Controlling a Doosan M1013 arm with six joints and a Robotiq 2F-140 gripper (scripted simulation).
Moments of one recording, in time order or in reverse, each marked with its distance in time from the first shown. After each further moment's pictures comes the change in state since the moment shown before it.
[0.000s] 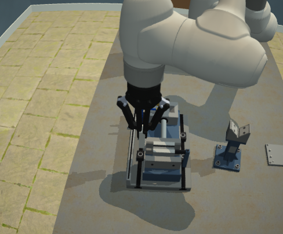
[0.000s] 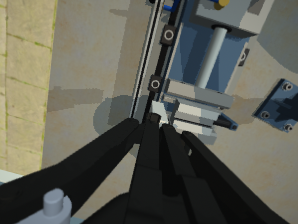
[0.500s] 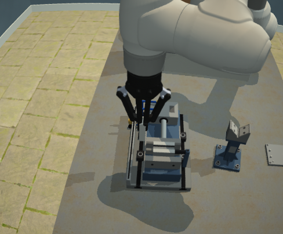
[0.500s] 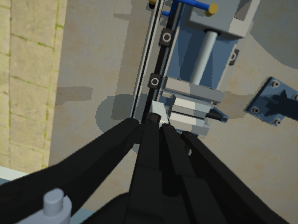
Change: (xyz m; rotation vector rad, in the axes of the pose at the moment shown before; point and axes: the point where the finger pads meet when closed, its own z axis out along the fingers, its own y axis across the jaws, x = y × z) arm 0.000 0.000 -0.031 -0.001 -0.001 0.000
